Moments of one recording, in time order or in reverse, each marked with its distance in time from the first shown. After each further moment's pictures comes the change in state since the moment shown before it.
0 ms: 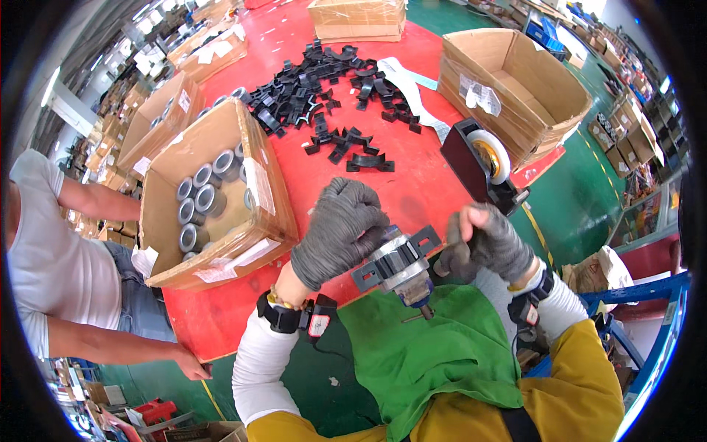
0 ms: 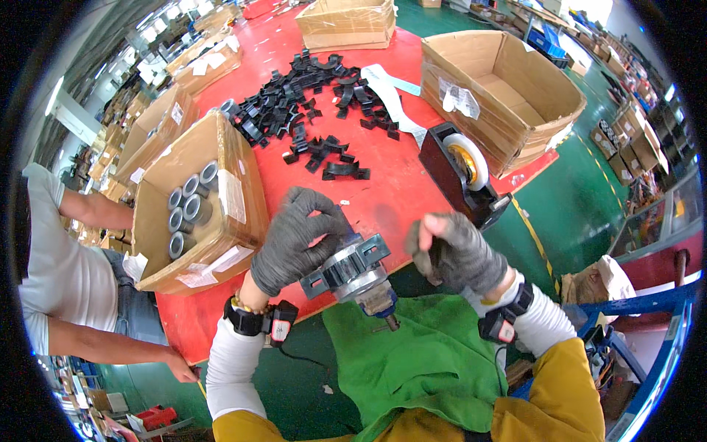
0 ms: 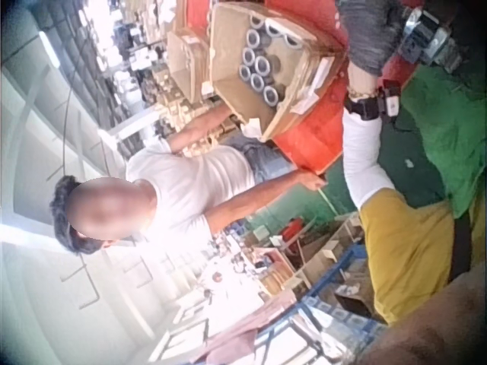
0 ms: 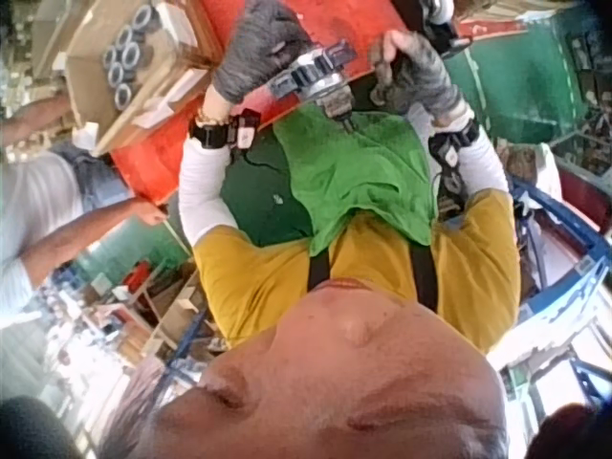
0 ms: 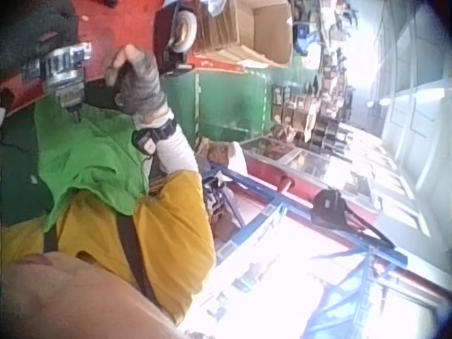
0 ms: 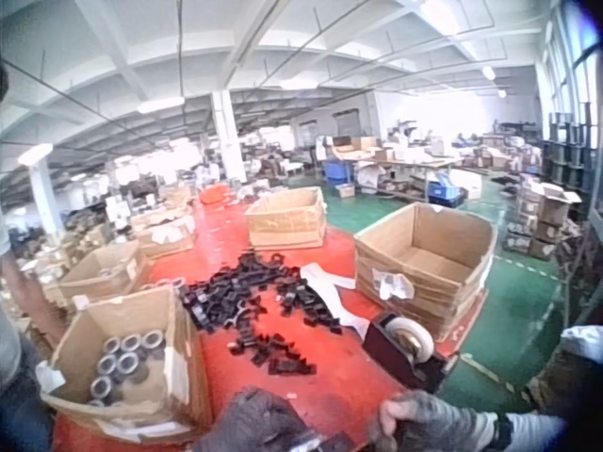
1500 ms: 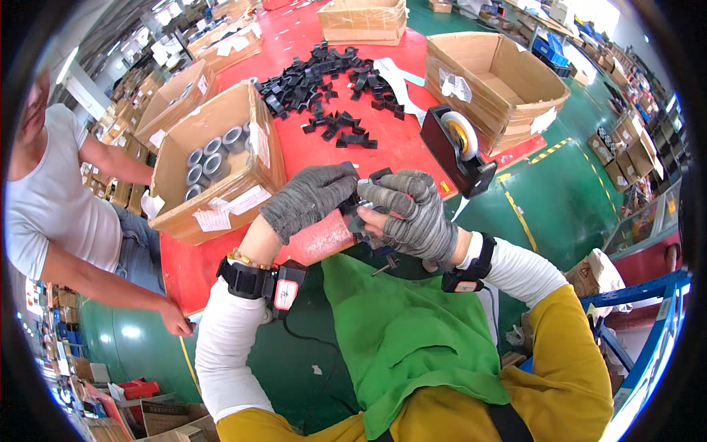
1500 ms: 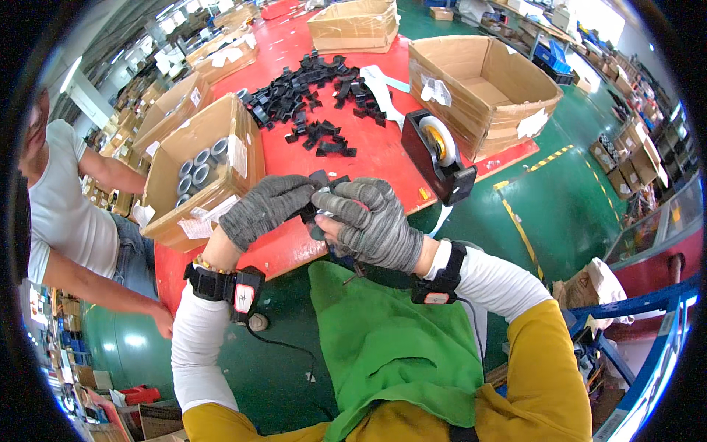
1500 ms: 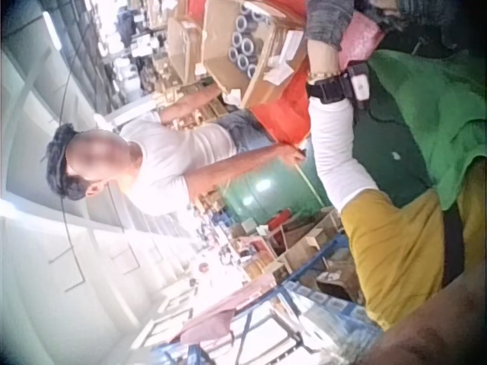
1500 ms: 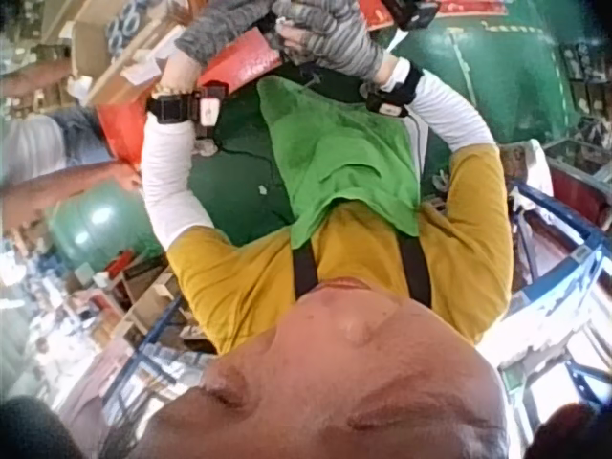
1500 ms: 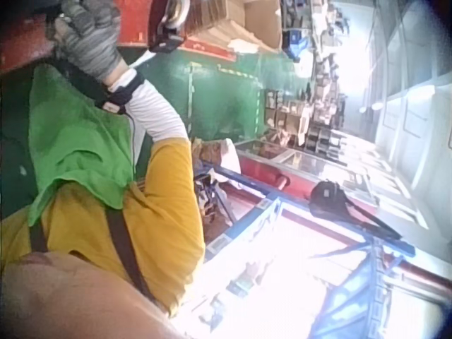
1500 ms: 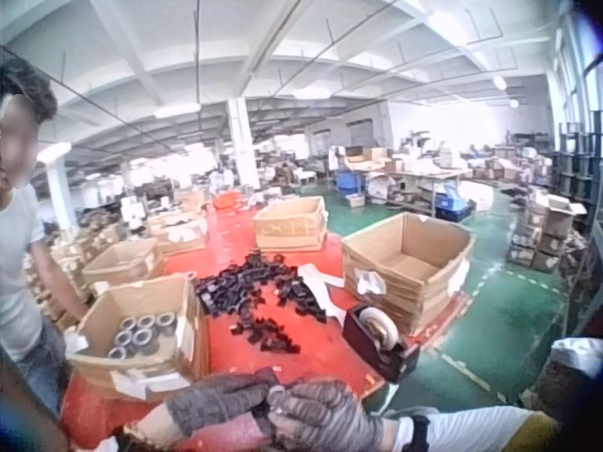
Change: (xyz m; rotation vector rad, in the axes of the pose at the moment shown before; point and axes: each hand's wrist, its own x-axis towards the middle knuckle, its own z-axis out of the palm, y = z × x) left_hand -0.012 0.054 -0.032 -0.486 -0.250 -0.546; right_hand 0.005 0.020 0.060 -1.618 -0.057 -1.427
